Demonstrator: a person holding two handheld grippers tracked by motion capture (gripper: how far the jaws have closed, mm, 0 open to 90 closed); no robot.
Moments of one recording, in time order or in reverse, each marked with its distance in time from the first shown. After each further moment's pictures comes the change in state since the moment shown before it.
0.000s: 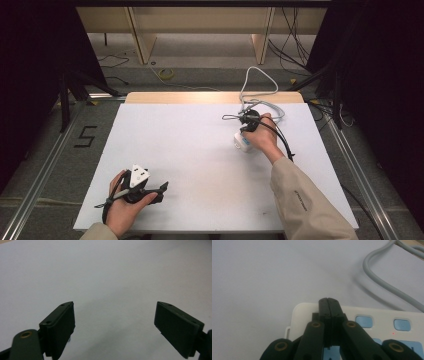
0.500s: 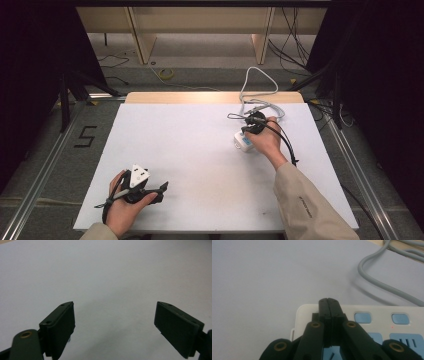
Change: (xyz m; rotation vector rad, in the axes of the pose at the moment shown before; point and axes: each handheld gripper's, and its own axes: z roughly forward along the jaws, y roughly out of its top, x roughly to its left) left arm 0.000 0.000 0.000 -0.002 0.002 0.003; right arm -0.004 -0.016 -0.010 -0.120 0.032 0.073
